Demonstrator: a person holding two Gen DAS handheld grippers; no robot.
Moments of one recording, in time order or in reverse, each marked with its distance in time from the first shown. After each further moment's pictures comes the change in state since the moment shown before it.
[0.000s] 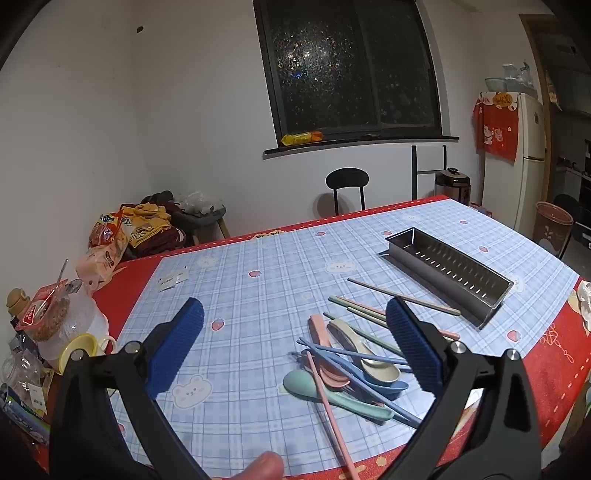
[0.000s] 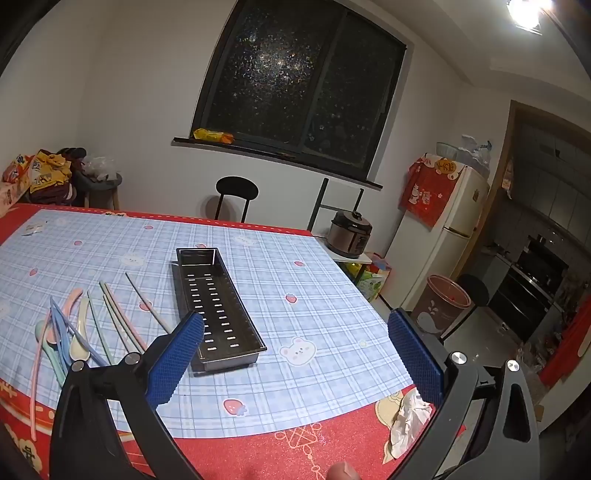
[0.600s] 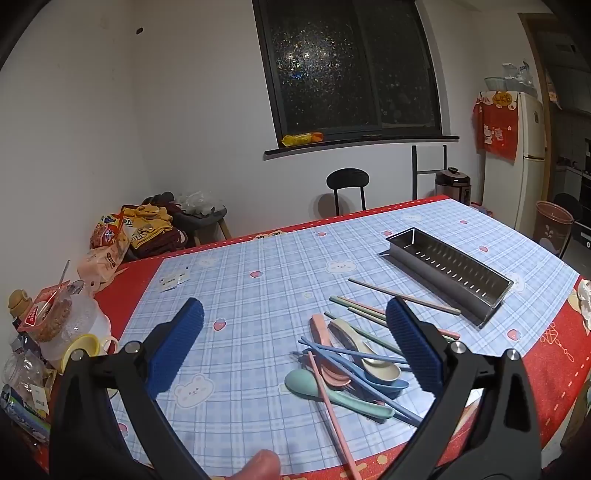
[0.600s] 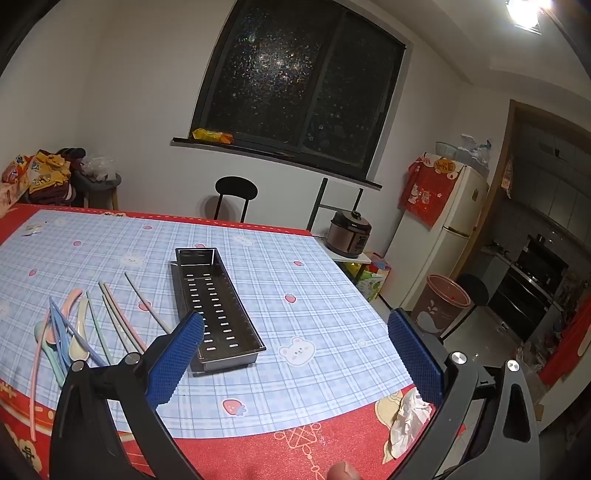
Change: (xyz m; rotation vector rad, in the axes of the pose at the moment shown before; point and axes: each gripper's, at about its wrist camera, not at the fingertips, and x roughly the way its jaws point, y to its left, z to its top) left arm 0.000 0.000 0.000 0.004 -0.005 0.002; right arm 0.000 0.000 0.000 0.000 -0.001 -0.005
